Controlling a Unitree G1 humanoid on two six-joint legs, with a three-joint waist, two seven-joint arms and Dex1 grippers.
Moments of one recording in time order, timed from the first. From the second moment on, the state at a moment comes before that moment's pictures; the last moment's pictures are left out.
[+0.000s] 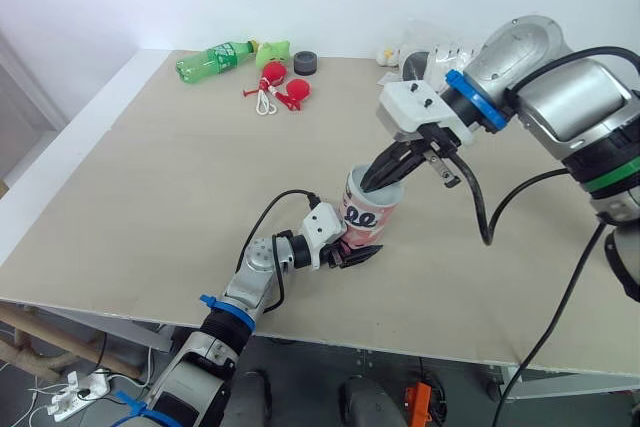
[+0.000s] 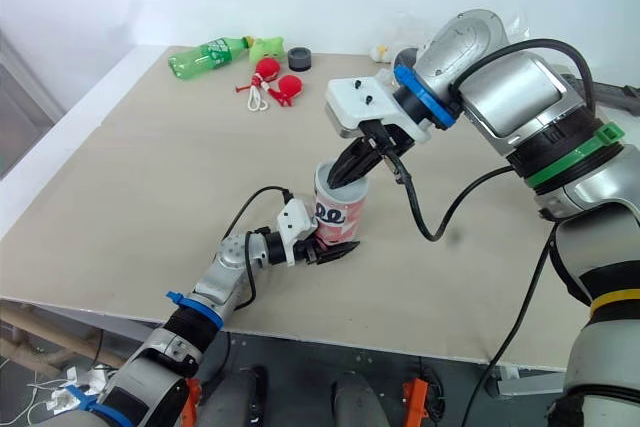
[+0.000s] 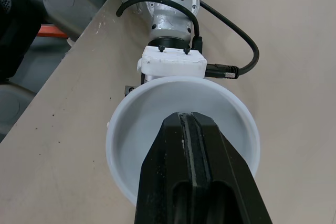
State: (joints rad) left arm -0.55 0.03 -0.27 0.51 -0.09 -0.20 -0.84; right arm -1.46 -0.92 0.85 0.28 0.48 0.23 1.58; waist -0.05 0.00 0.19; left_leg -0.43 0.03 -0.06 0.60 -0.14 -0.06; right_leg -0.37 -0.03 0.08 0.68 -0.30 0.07
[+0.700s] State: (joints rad) left arm -0.54 0.04 -0.28 0.51 -0.08 -0.20 -0.83; right arm -1.38 -0.91 0.78 0.26 0.44 0.22 1.58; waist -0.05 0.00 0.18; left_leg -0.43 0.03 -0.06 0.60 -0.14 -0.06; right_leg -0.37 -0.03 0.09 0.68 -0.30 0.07
